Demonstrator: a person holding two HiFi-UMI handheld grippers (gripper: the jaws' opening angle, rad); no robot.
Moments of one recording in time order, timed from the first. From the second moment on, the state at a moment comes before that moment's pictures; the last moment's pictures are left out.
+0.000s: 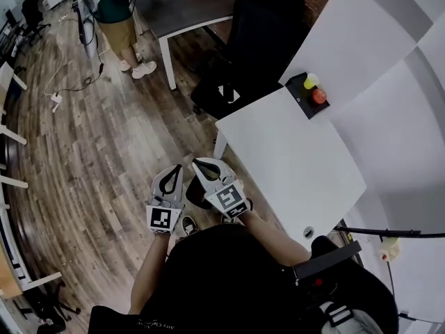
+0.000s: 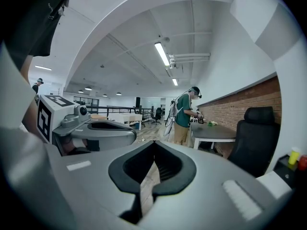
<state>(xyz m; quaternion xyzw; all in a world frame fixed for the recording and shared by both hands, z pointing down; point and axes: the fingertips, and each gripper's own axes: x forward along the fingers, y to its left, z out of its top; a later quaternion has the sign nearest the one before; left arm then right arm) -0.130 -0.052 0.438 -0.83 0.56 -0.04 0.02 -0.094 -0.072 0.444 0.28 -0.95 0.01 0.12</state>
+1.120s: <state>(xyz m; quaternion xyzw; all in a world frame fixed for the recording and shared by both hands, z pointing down) -0.136 -0.041 0.450 -0.82 0.57 -0.04 0.01 -0.092 -0.054 0.455 0.28 -0.95 0.01 0.13</state>
